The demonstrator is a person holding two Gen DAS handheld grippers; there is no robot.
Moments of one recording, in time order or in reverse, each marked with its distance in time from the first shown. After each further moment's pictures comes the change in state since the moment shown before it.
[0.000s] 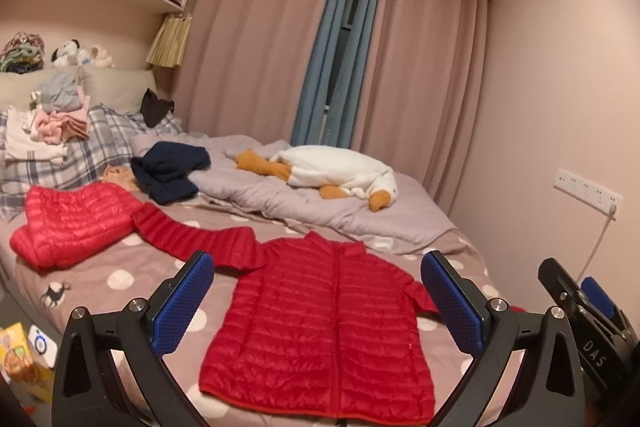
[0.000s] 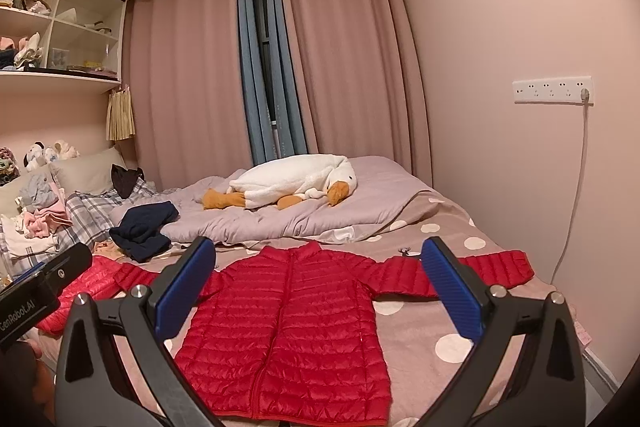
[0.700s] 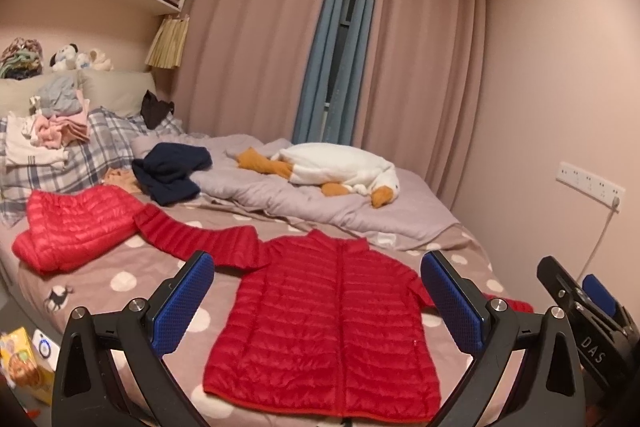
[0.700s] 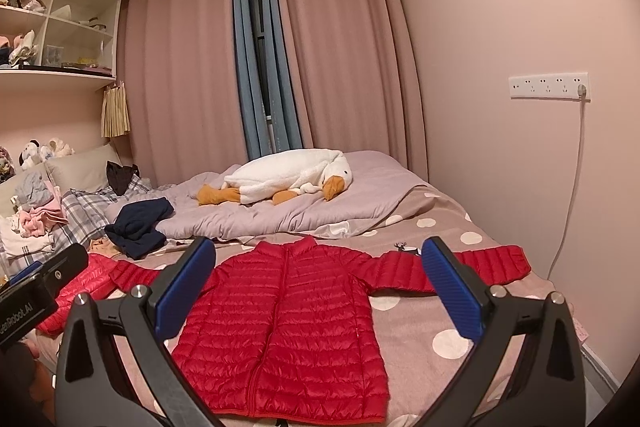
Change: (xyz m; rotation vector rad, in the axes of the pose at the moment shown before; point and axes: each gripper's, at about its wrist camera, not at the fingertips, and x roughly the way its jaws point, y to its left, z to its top) left arm 0.000 -0.005 -0.001 0.020 0.009 0.008; right arm 0.004 -0.002 -0.001 0.001 0.023 -0.014
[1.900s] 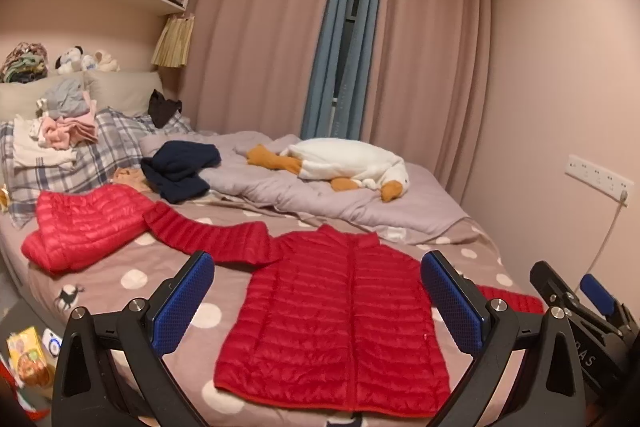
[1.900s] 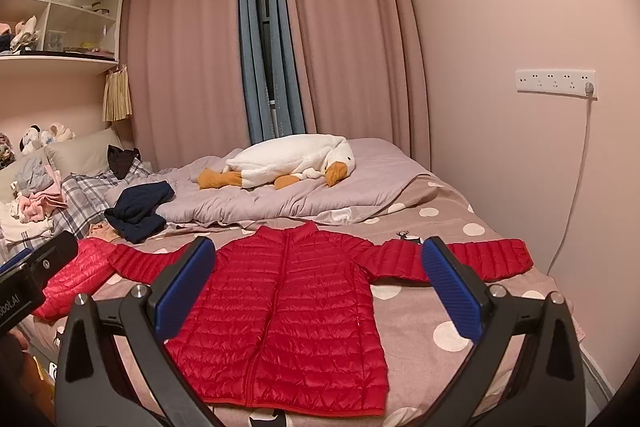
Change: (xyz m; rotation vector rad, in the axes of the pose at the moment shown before) left arm -0.001 0.001 -0.002 0.014 0.018 0.035; right arm 0.006 0.007 -0.009 -0.028 0.048 0.005
